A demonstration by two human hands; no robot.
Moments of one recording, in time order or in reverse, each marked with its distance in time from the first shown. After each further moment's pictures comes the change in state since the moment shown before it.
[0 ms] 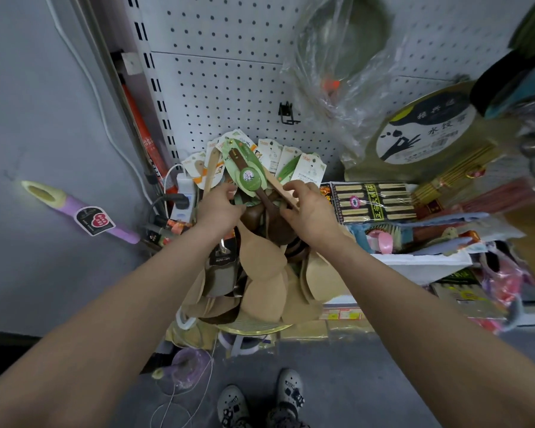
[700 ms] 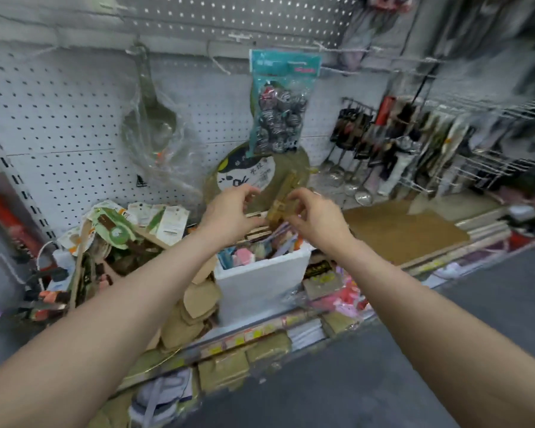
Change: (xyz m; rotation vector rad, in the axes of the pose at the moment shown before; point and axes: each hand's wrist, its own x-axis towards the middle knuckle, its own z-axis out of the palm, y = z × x) left_hand -0.218 0.238 0.118 0.269 -0.156 0.777; right_hand -0.195 0.127 -0.273 -0.171 0.316 0.087
